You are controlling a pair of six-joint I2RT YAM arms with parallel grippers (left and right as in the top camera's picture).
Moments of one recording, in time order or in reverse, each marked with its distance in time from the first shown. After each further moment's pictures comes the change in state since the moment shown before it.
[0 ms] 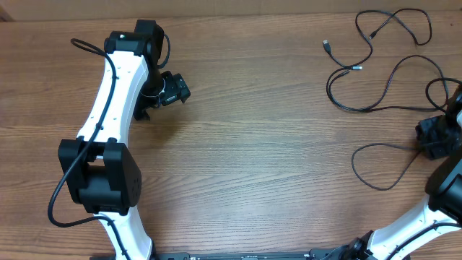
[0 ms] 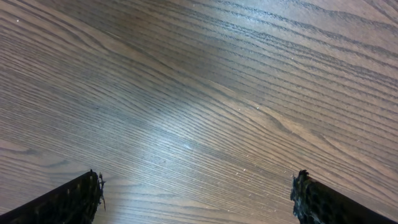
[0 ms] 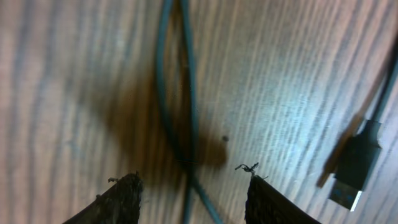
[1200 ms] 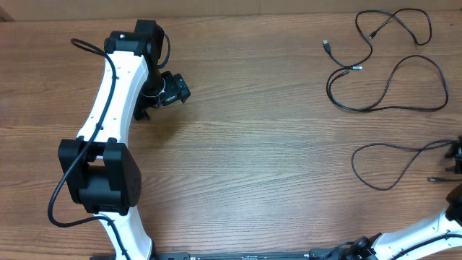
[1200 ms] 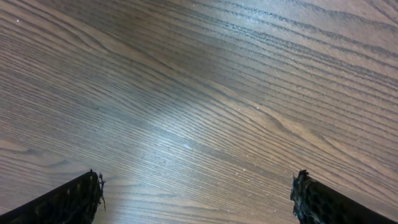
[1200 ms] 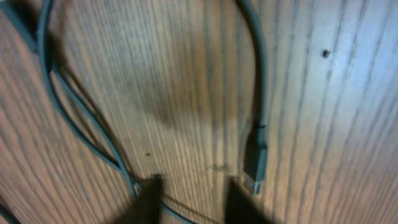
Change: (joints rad) left arm 0.000 0.000 0.000 0.000 0.000 0.000; right arm -0.279 0.000 0.115 -0.185 -0.264 -0.006
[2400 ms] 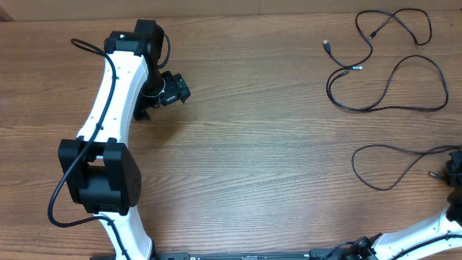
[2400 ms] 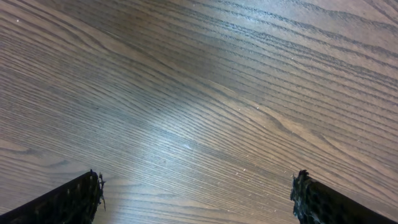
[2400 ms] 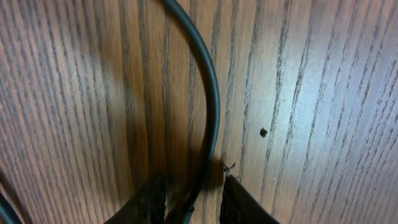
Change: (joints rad) left arm 0.000 0.000 0.000 0.000 0.000 0.000; right arm -0.015 0.000 -0.161 0.189 0.224 -0.131
